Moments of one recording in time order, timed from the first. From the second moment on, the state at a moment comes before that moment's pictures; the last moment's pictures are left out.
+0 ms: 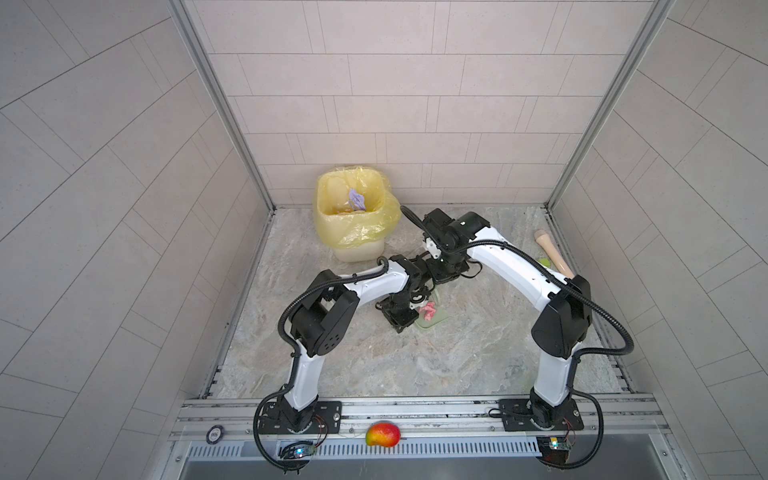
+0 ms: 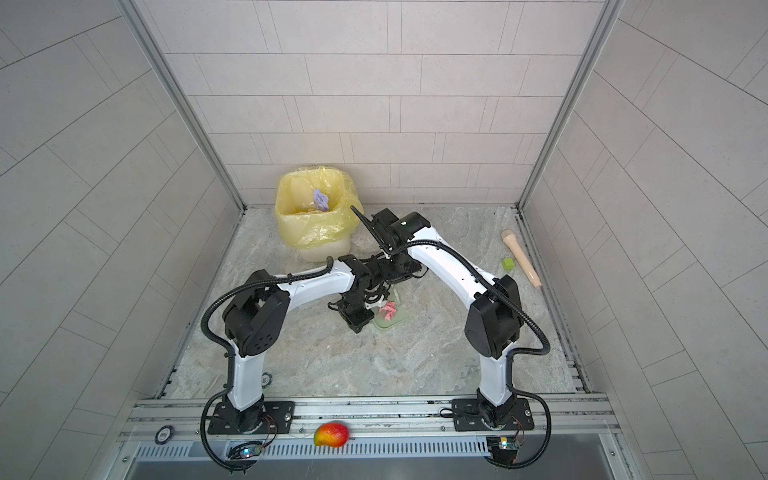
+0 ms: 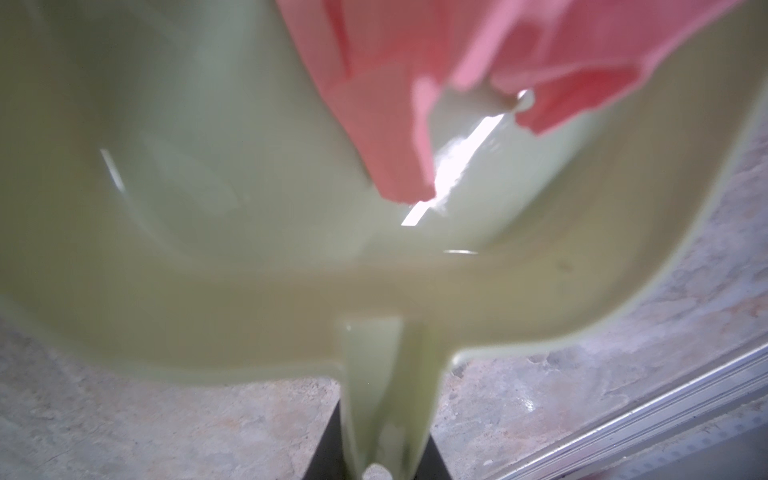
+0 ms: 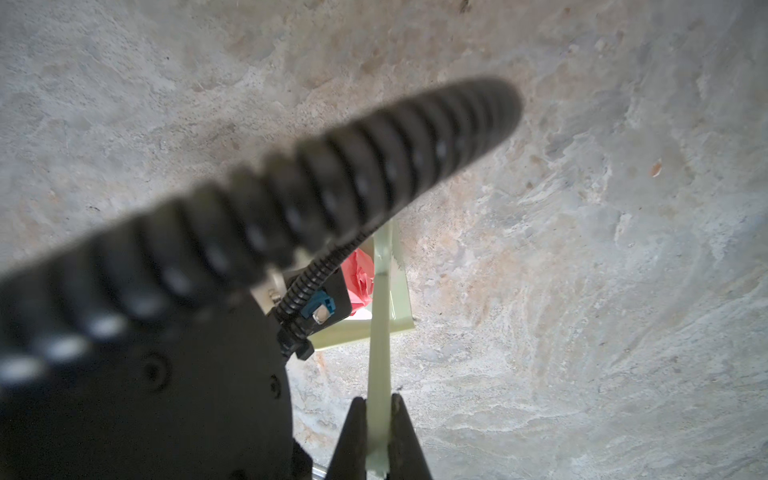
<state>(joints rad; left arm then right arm) -0.78 2.01 1.45 -1.16 0.13 0.11 0.61 1.87 1.83 -1.34 -0.06 0.27</state>
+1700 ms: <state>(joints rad) -0.56 1.49 1.61 -1.42 0.01 -0.02 0.34 1.52 1.52 -1.30 -0.17 0.24</state>
